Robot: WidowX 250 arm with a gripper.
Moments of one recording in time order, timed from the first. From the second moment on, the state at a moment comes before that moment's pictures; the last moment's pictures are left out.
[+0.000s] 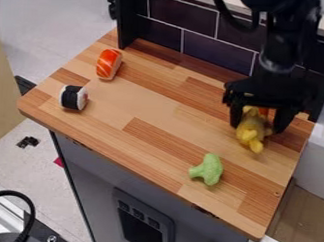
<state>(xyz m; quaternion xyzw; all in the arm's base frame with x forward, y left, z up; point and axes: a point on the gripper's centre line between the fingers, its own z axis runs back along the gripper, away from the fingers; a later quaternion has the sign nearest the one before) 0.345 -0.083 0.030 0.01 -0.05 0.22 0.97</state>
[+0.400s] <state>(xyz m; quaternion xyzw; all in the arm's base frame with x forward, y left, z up) 0.342 -0.056 0.067 -0.02 -0.04 0.22 0.97</state>
